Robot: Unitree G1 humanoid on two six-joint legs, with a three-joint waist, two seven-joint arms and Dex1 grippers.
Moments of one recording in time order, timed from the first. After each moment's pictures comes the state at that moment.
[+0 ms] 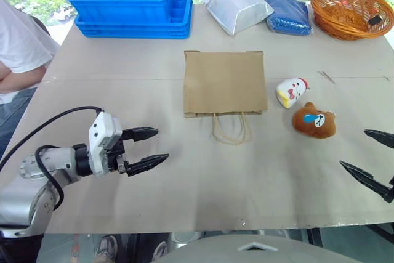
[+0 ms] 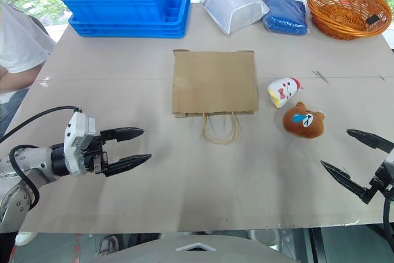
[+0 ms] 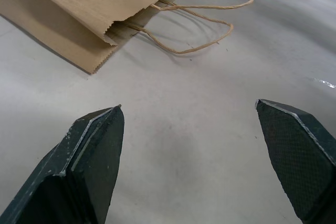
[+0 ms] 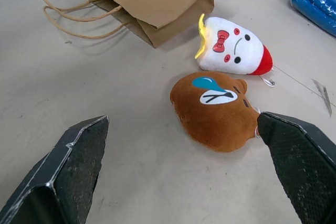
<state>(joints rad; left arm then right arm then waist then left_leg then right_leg) 0.21 0.89 0.33 -0.38 -0.67 0.45 -1.12 0.60 -0.70 -0.74 -0.54 0.58 0.19 1.06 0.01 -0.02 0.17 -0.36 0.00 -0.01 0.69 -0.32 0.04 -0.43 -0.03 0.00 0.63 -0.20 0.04</state>
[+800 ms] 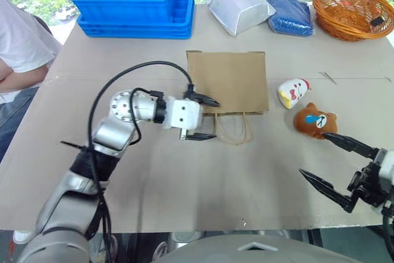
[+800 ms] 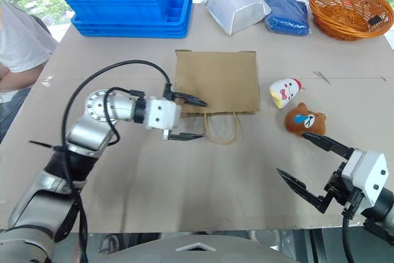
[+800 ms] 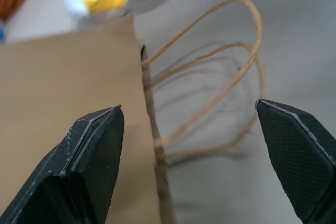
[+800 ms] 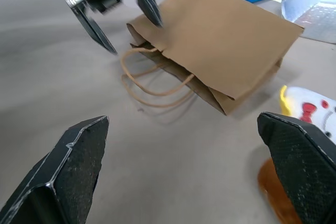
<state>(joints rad) -0.56 0.68 -0.33 0.06 -0.08 -0.26 -1.23 0.65 -0.60 -0.53 -0.86 0.63 0.24 0.88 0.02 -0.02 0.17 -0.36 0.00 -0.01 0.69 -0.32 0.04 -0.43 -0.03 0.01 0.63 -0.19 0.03</state>
